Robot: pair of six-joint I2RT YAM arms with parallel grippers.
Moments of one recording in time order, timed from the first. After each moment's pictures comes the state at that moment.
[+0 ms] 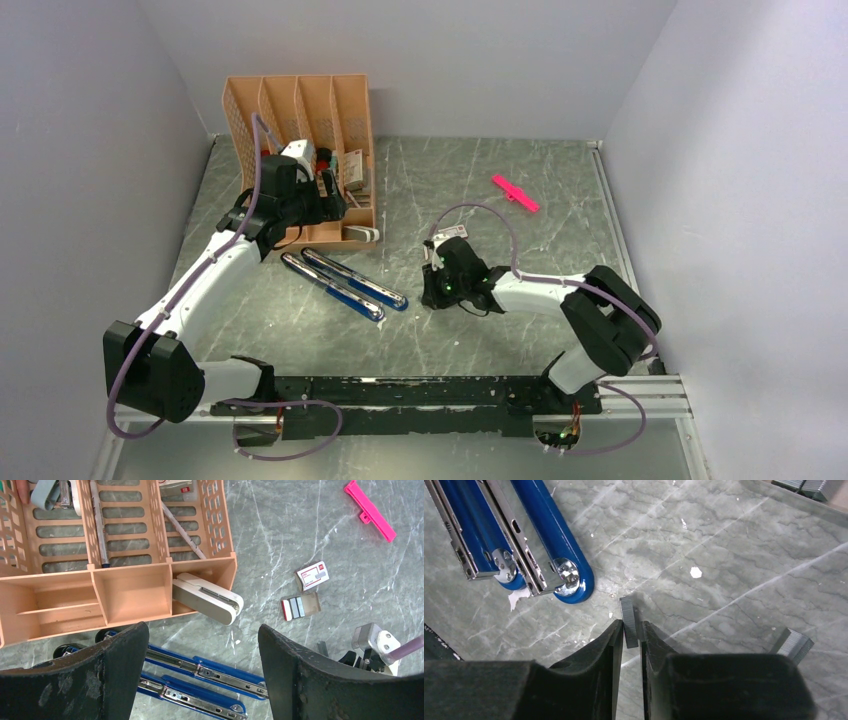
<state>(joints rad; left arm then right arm) -0.31 1.26 1.04 -0.37 0.03 -0.39 0.77 1.53 0.65 0.05 -0.16 0.37</state>
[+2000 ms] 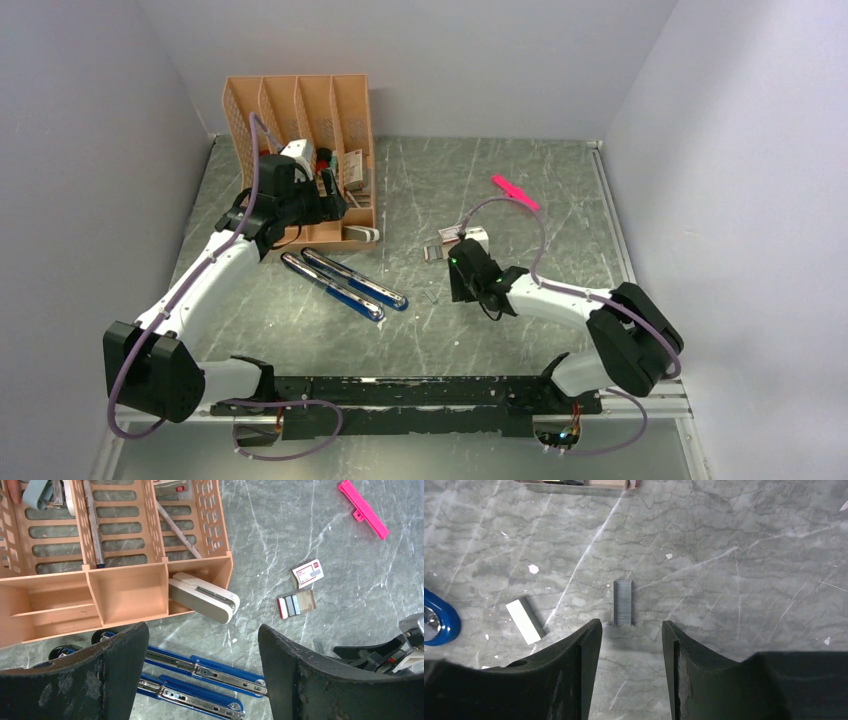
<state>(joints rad) -0.30 1.26 1.04 -0.36 0.06 -0.39 0.74 1.39 0.62 -0.17 0.31 0.45</state>
